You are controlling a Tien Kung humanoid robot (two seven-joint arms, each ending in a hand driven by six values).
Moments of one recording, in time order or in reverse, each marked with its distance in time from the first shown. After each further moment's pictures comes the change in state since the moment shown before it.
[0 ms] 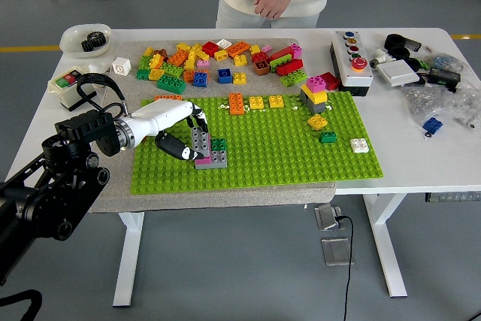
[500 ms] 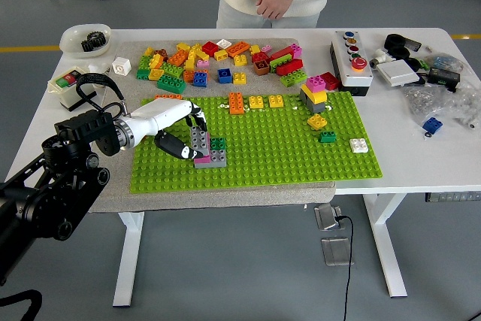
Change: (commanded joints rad) left arm 0.001 -0.001 0.002 0.002 0.000 0.014 0.011; right arm -0.001 -0.001 0.002 0.000 -0.004 0.000 0.000
